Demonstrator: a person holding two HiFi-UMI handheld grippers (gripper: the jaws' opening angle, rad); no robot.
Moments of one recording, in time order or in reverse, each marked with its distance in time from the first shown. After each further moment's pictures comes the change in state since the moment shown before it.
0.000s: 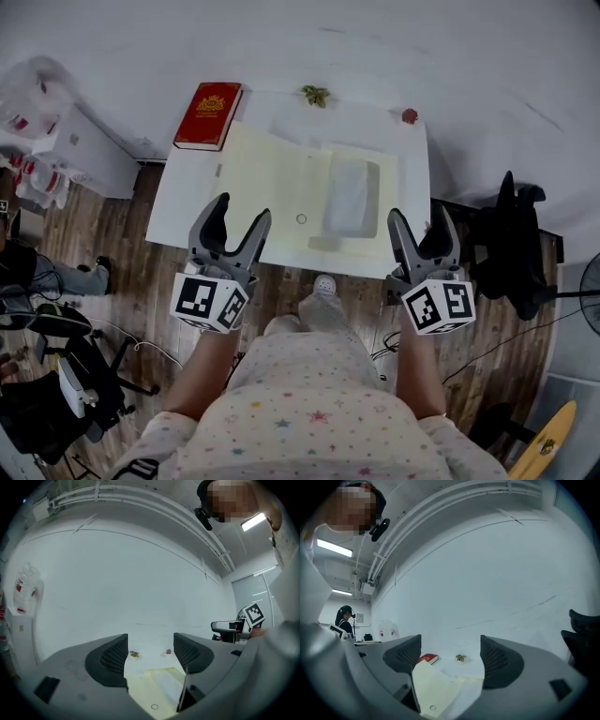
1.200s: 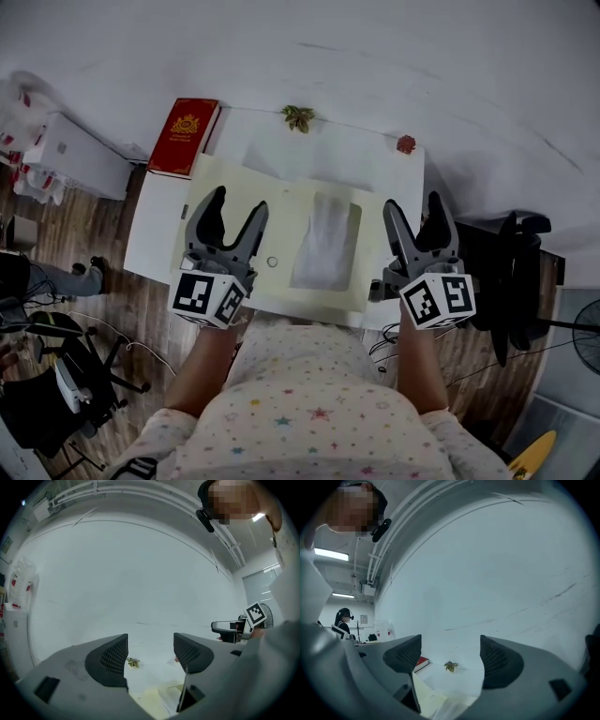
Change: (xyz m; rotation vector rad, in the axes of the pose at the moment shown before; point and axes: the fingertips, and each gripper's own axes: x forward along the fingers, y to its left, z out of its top) left arm 0.166 0.014 -0.007 -0.015 0.014 0.084; right arm 0.144 -0.110 0.016 0.022 0.036 0.085
